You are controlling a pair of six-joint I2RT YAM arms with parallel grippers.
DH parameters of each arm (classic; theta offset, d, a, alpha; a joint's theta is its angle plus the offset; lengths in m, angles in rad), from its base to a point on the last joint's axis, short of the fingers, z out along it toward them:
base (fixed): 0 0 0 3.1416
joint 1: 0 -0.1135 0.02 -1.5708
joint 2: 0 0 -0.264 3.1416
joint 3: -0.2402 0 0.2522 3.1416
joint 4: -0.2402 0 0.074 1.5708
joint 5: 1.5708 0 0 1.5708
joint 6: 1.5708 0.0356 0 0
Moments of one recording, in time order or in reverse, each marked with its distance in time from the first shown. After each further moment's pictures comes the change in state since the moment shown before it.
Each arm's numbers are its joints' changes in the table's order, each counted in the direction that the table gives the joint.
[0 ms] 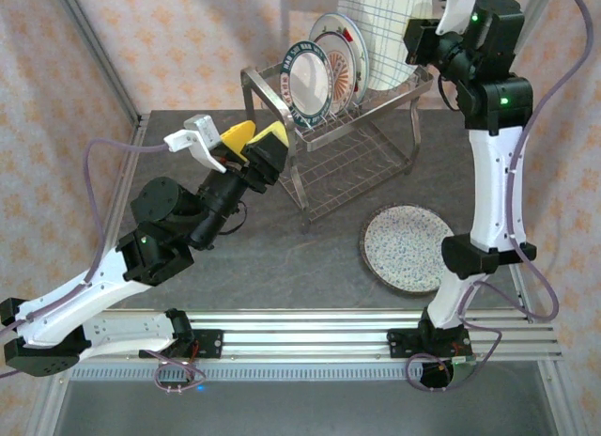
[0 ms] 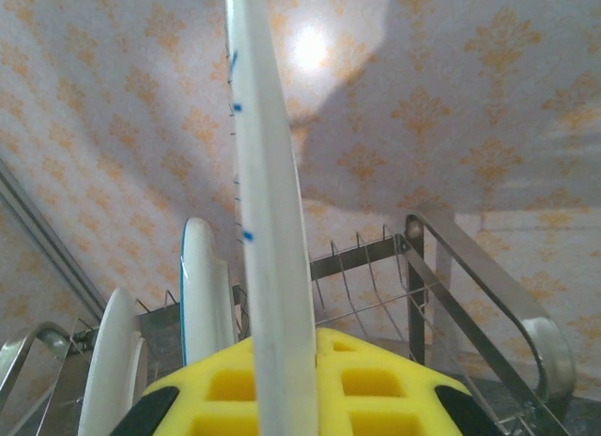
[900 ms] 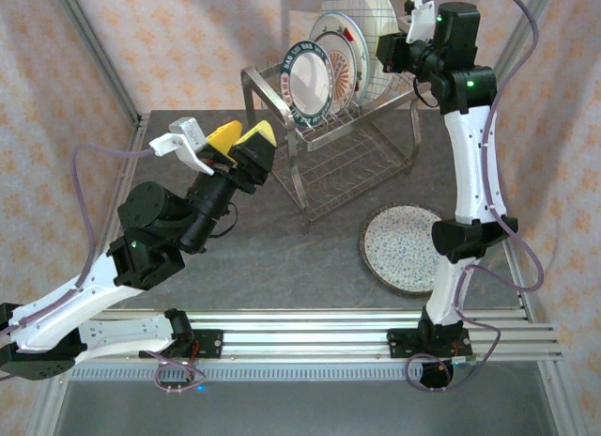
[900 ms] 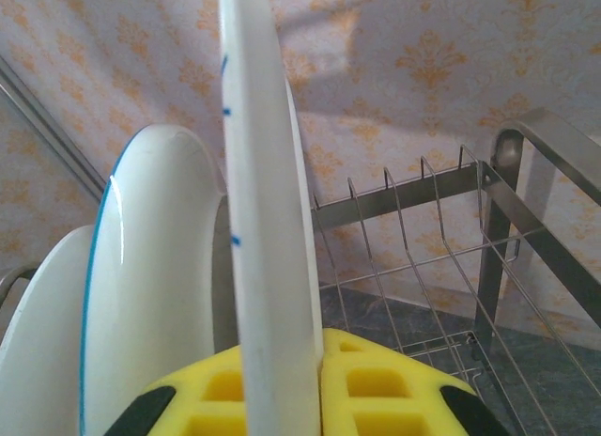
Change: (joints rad) left arm 0.000 0.042 0.020 -0.001 -0.048 0.027; right arm -0.001 -0.160 0.011 0.009 -0.166 0.010
